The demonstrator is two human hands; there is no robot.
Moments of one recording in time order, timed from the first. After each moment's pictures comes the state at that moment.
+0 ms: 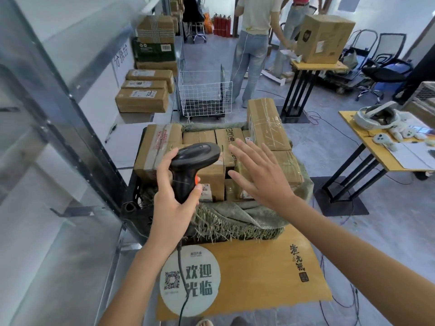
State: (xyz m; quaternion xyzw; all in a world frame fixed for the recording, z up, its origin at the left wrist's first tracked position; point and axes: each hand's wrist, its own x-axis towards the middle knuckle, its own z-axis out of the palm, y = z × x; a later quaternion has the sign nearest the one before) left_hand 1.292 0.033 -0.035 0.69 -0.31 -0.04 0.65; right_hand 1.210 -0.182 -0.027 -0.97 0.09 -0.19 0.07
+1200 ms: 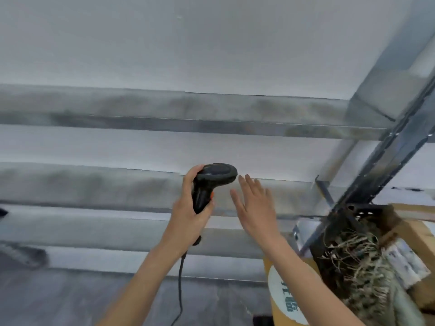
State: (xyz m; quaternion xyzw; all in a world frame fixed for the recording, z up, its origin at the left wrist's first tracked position) left_hand 0.959 0.164 -0.015 0.74 0.26 0.40 0.46; right_hand 1.125 0.095 -0.036 -0.84 -0.49 0.05 0.25
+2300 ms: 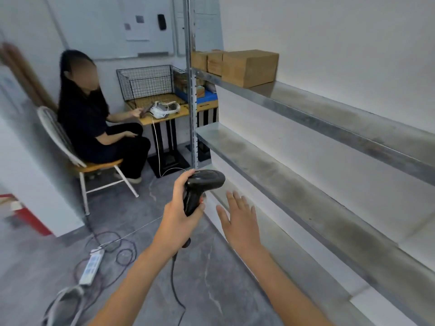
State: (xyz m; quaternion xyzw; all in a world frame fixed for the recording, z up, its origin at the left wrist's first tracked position) left_hand 0.456 0.234 -0.025 0.57 0.58 0.55 0.20; right_hand 0.605 0.309 -0.064 -0.55 -0.80 0.21 0.16
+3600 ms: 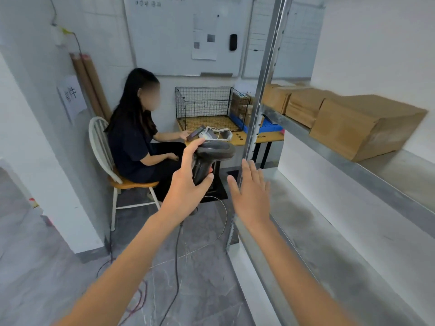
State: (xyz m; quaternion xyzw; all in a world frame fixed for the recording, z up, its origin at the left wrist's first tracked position) left_hand 0.216 0.526 0.015 0.52 0.60 0.60 0.07; right_hand 0.346 0.632 -0.005 -0.45 -0.84 0.16 0.24
